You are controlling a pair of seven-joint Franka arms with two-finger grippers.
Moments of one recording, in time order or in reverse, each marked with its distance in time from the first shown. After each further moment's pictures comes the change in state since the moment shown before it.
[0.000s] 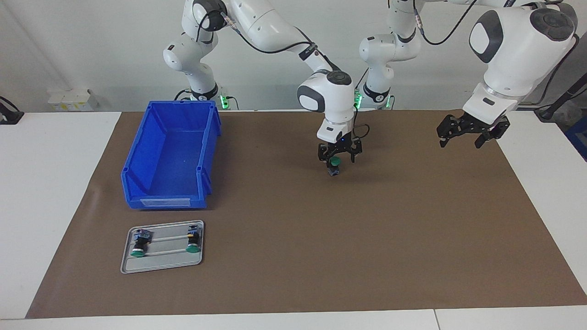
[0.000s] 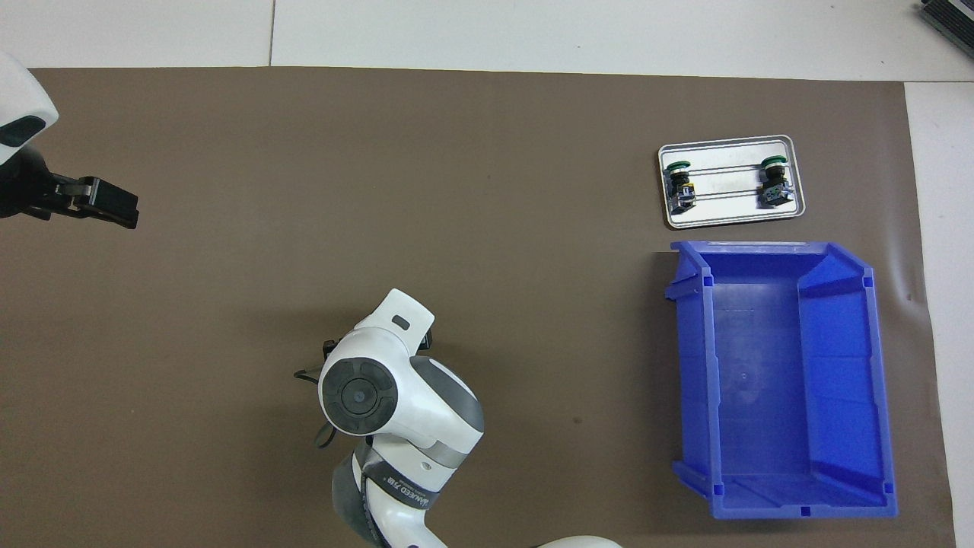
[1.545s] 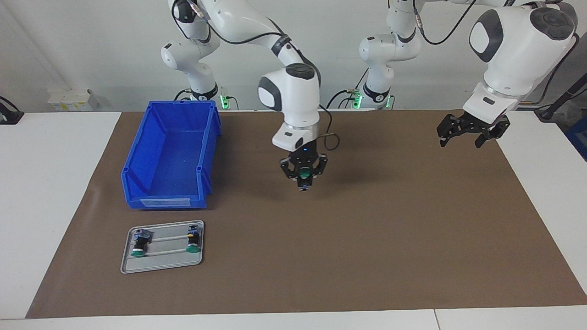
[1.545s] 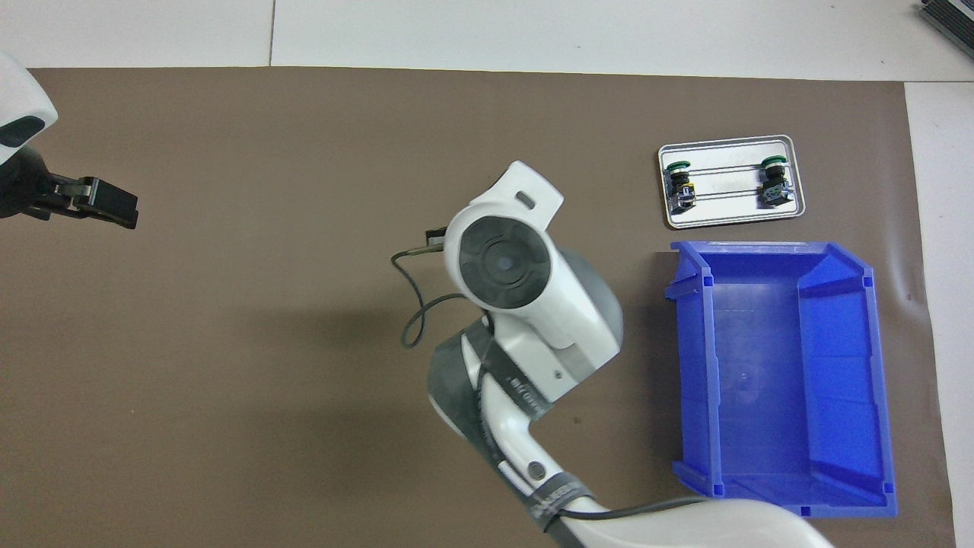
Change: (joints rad) left arm 0.000 -0.003 0.000 -0.001 0.000 0.000 0.000; right arm -0.275 -0.199 -0.081 0.056 -0.049 -0.197 -0.216
